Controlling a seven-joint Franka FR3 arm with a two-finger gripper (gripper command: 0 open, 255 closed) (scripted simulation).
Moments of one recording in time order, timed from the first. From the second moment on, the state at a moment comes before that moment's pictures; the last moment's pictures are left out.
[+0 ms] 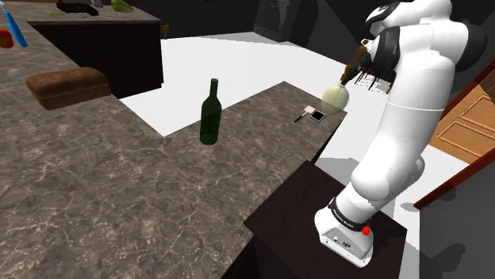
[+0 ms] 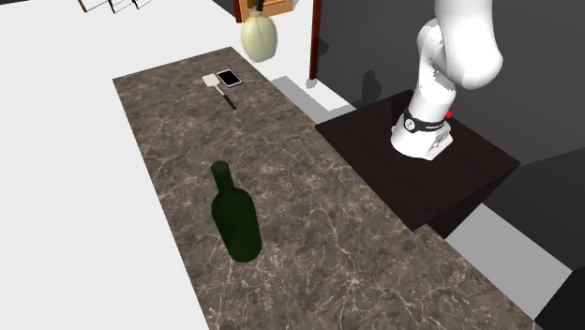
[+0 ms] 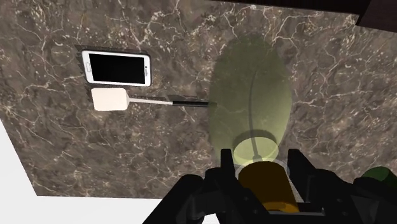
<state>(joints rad) -0.31 0.35 -0.99 -1.61 0.62 1.71 -1.58</state>
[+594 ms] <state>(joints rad) -0.30 0.38 -0.97 -1.70 0.65 1.80 -1.63</state>
